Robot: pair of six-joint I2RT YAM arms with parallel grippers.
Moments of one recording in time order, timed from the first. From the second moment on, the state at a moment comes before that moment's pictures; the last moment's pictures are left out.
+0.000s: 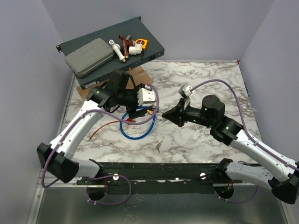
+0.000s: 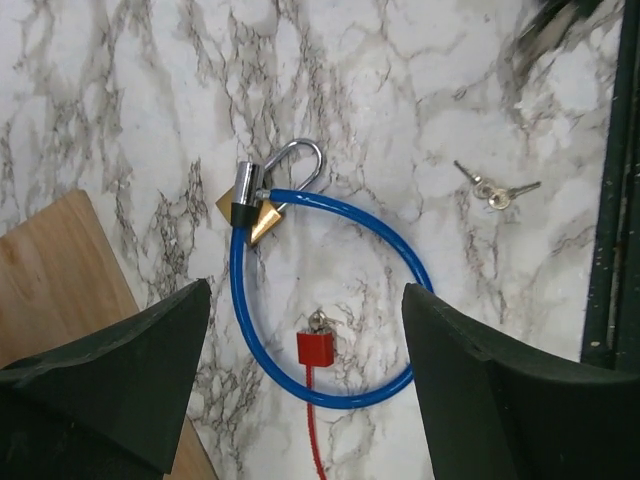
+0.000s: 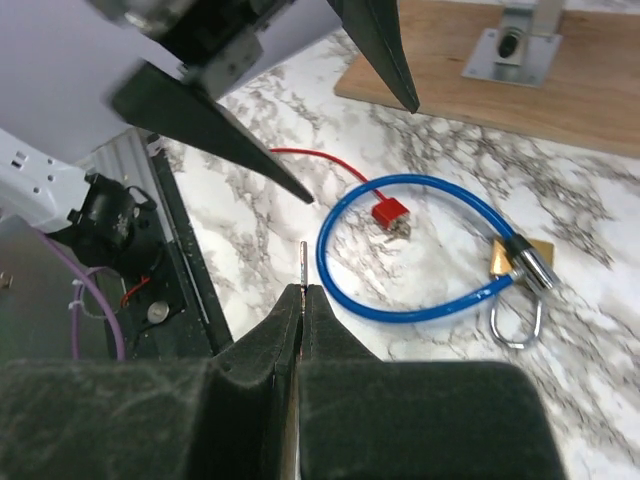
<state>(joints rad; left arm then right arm) -0.54 1.28 1.40 -0.90 0.61 0.80 0.80 1.00 0.91 -0.09 -0.36 0.15</state>
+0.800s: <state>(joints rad) -0.51 2.05 1.75 -0.96 0.44 0.99 0.40 0.88 0.85 -0.18 -0.42 0.33</state>
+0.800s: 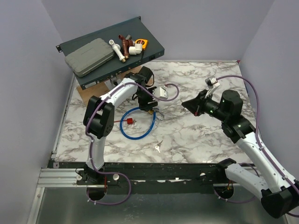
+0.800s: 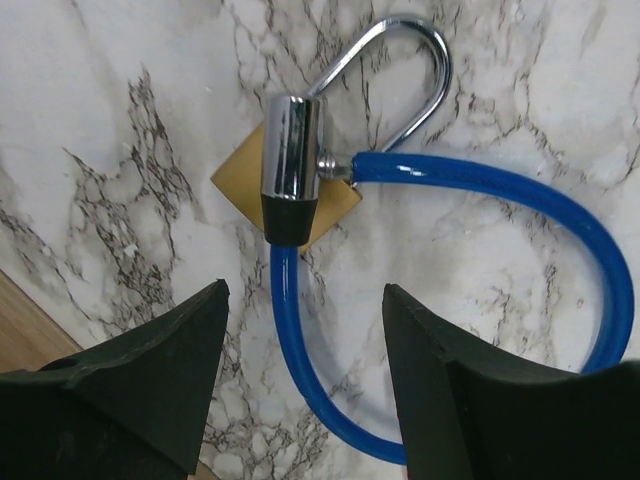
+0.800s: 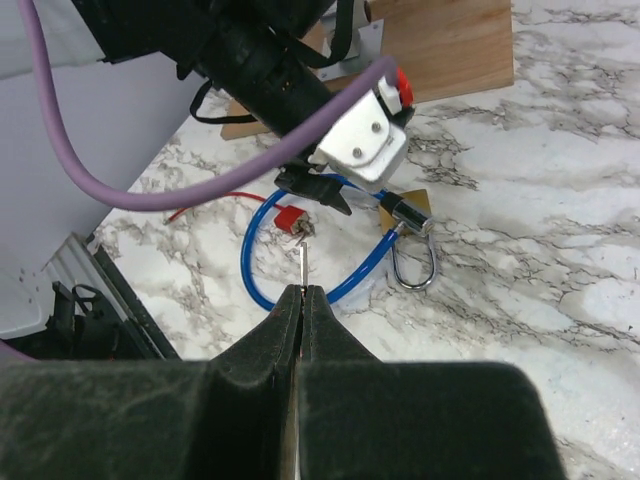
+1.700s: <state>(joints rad) -0.54 1.99 1.47 -0.72 0.18 1.00 0.29 0.91 0.92 -0.13 -0.53 0.42</state>
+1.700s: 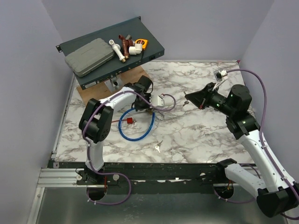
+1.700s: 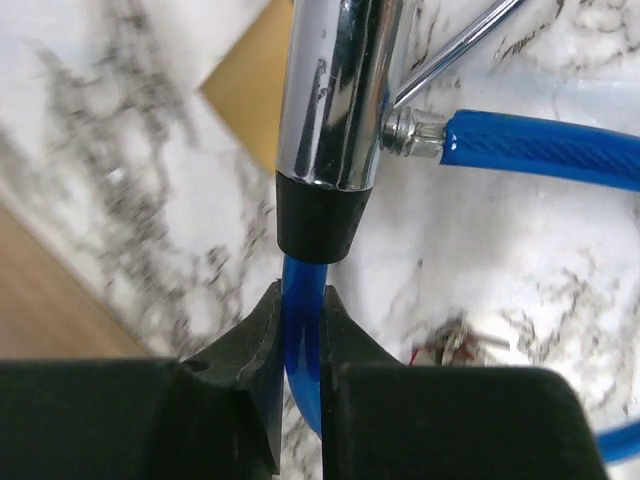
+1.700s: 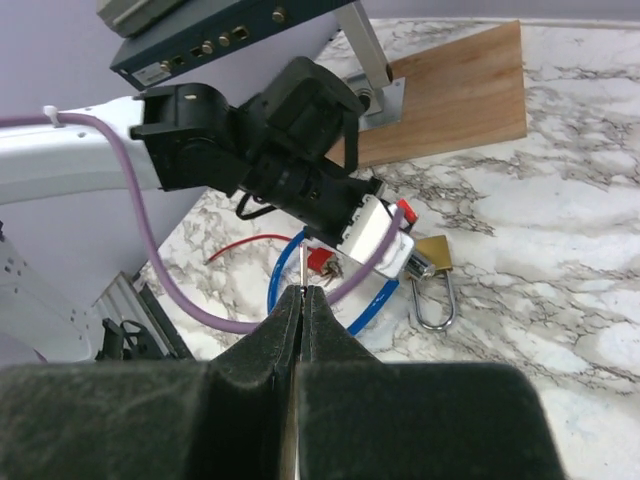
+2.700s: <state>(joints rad) -0.58 0.73 0.84 -0.46 0.57 1.41 0.57 1.27 1.22 -0.47 -0.83 0.22</state>
